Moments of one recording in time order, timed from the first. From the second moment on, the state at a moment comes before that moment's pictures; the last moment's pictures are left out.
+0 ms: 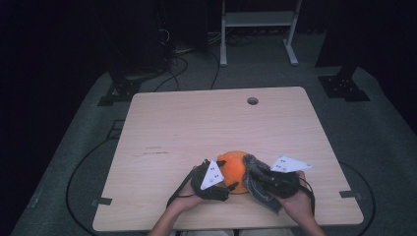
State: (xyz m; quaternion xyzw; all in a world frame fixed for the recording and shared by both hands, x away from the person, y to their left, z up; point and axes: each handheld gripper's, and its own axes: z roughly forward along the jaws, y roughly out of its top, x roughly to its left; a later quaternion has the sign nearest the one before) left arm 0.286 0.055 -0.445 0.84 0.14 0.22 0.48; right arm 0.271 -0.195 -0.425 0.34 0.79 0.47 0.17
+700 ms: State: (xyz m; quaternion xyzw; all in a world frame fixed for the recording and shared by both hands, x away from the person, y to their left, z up) left arm 0.296 0.068 -0.447 0.84 0.17 0.21 0.46; right arm 0.277 -0.214 -0.437 0.36 0.81 0.43 0.15
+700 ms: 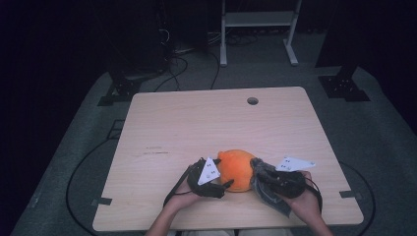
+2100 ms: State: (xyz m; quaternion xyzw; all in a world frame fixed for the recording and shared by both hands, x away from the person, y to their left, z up) left arm 0.283 0.051 -0.441 0.84 0.15 0.21 0.47; right arm 0.259 -0.194 -0.413 0.30 0.81 0.47 0.18
